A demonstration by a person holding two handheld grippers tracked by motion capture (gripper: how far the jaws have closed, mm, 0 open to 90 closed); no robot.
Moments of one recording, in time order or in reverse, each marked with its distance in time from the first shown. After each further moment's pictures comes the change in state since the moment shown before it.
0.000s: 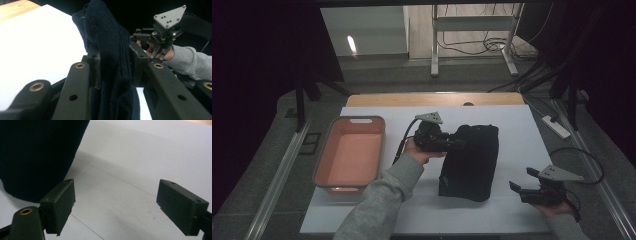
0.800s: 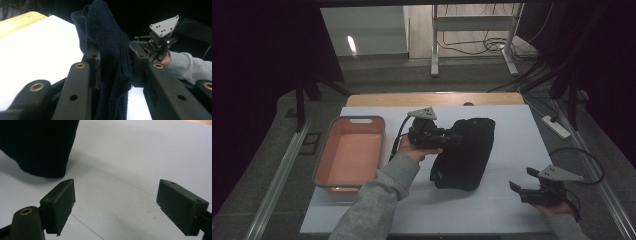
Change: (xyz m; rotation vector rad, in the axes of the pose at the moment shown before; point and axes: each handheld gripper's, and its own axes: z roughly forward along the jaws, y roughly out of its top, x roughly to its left) left arm -0.008 0.009 -0.022 -0.043 0.030 0.017; right arm 0.000 0.000 0.000 0.000 -0.002 0.000
